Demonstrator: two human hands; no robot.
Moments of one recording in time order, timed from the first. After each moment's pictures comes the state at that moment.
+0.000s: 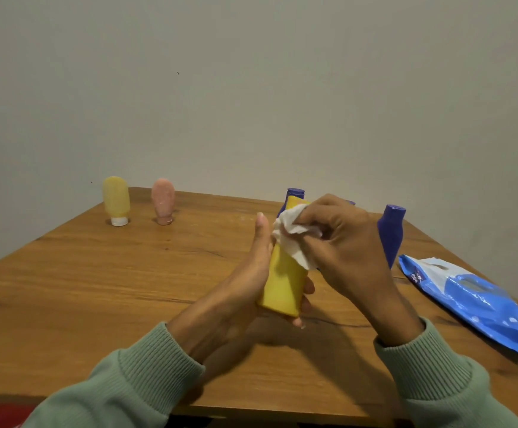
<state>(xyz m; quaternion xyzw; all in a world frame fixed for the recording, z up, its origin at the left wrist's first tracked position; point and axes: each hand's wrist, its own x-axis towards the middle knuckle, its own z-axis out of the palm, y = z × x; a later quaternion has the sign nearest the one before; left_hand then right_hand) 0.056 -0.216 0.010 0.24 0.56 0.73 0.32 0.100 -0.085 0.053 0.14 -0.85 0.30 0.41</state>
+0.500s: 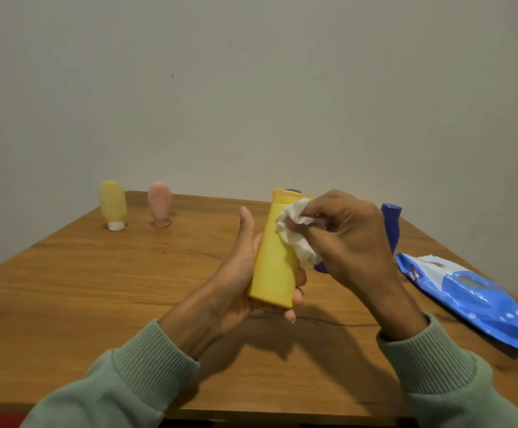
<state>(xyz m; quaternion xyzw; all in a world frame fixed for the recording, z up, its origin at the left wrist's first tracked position) 0.051 -0.222 0.019 0.27 0.47 0.77 0.35 0.098 -0.080 0.060 0.12 -0.84 0.33 0.42</state>
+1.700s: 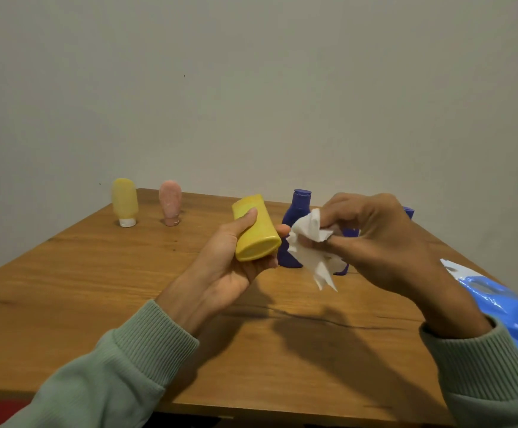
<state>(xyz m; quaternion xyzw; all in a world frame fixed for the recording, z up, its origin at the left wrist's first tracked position) 0.046 -0.238 0.043 0.09 0.44 0.86 0.23 0.118 -0.068 0.082 0.18 -0.89 0.30 0.28</state>
